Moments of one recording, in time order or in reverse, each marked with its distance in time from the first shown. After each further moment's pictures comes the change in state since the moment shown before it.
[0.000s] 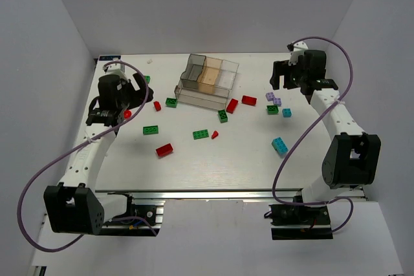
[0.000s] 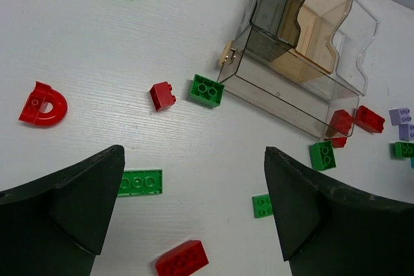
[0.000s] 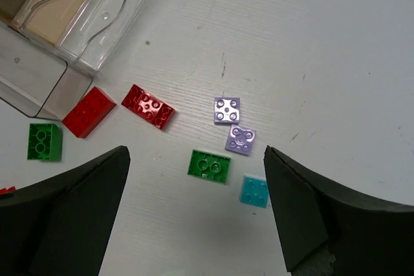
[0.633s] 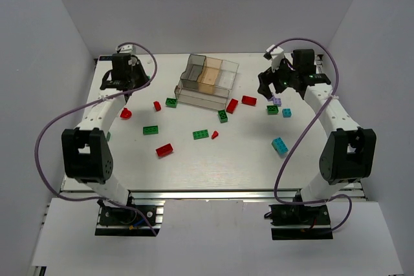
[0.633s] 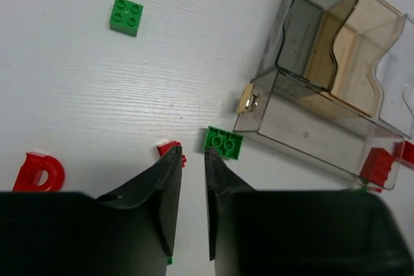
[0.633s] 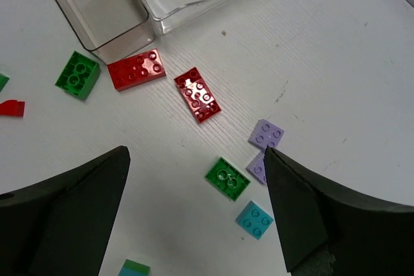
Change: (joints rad) left arm 0.000 0.405 0.274 0.033 -0.001 0.054; right arm 0.060 0.039 0.062 -0.158 -0.223 -0.366
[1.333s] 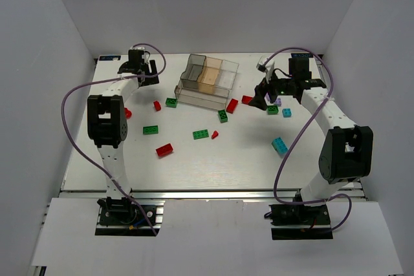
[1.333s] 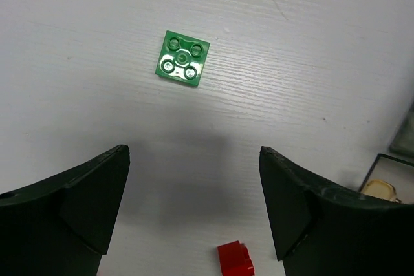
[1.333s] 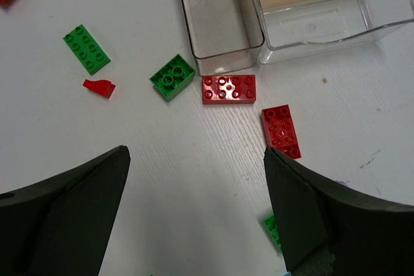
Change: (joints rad) left arm 0.000 0.553 0.411 -0.058 -0.190 0.154; right arm 0.015 0.022 -0.067 -0.014 -0.356 -0.157
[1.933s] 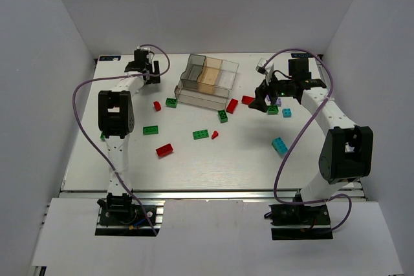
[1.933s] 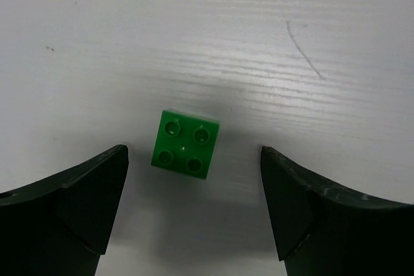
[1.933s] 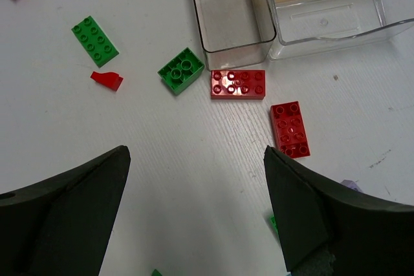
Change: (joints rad) left arm 0.000 0.254 0.235 0.005 -0.058 0.123; right arm 0.000 -0.001 0.000 -0.040 -0.024 -0.042
